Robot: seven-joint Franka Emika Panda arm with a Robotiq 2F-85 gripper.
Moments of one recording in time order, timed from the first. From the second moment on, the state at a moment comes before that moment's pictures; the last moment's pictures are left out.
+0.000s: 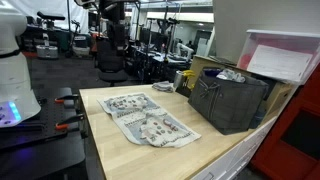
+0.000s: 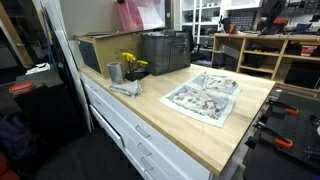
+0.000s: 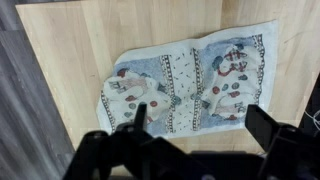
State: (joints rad) arm -0.19 -0.75 -0.34 -2.70 -0.14 2.12 -0.31
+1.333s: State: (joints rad) arm -0.18 -0.60 -0.37 -2.73 -0.12 2.30 -0.31
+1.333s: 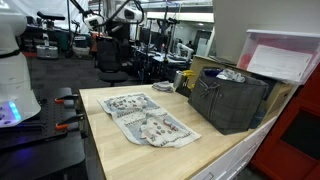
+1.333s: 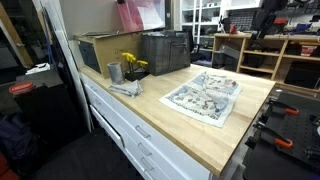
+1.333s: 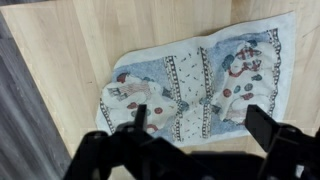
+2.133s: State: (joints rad) arm -0.18 0.05 -0.38 -2.49 0.14 2.55 -0.47
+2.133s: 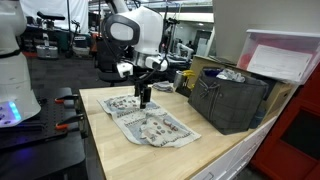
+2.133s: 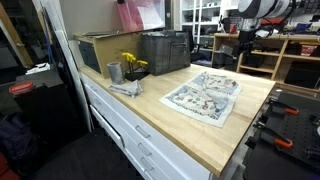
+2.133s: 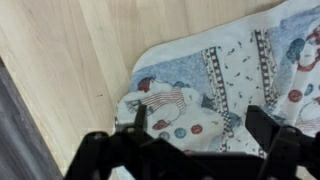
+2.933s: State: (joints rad) arm -0.22 0.19 -0.30 -2.38 0.01 2.64 -0.30
